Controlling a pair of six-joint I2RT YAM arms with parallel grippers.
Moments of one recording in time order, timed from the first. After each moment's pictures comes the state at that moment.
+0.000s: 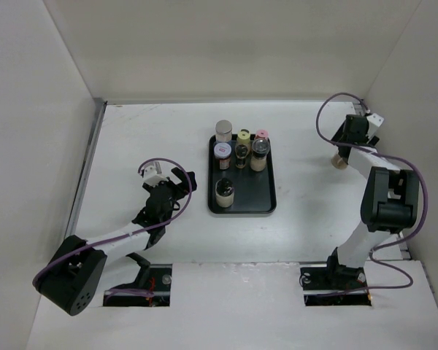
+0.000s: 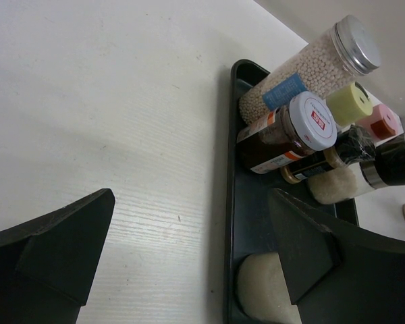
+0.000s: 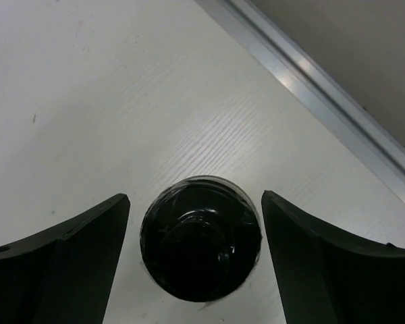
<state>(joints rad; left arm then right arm) -0.53 1.11 0.21 0.68 -0.44 -0.72 -0.15 1.72 1.11 -0.02 0.46 0.41</state>
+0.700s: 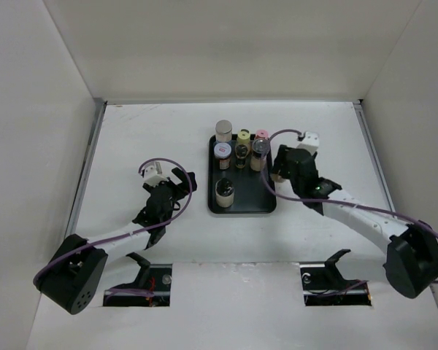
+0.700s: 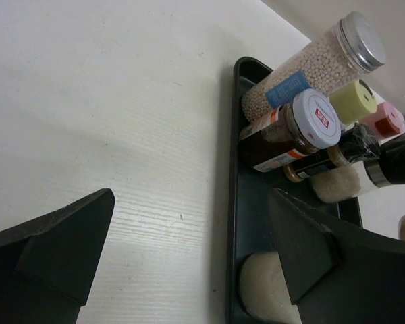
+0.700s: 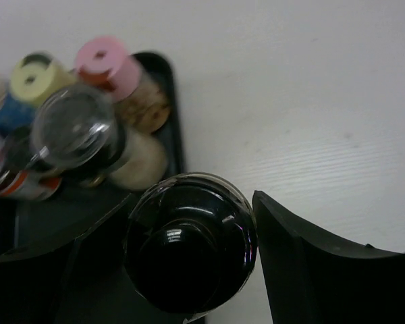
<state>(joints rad) -0.53 1.12 0.21 0.68 -0.44 -0.72 0.51 1.22 0.74 0.01 0.53 0.47</state>
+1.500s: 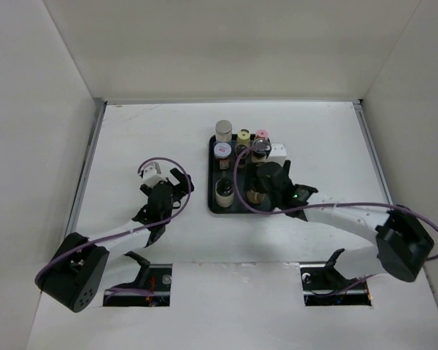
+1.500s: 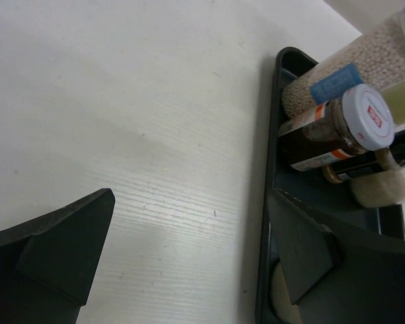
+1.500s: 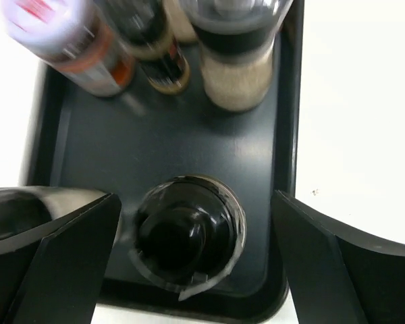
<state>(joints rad) -0.50 1.15 0.23 0.60 -0.47 -0.72 0.82 1.38 0.78 -0.01 0.56 0.51</state>
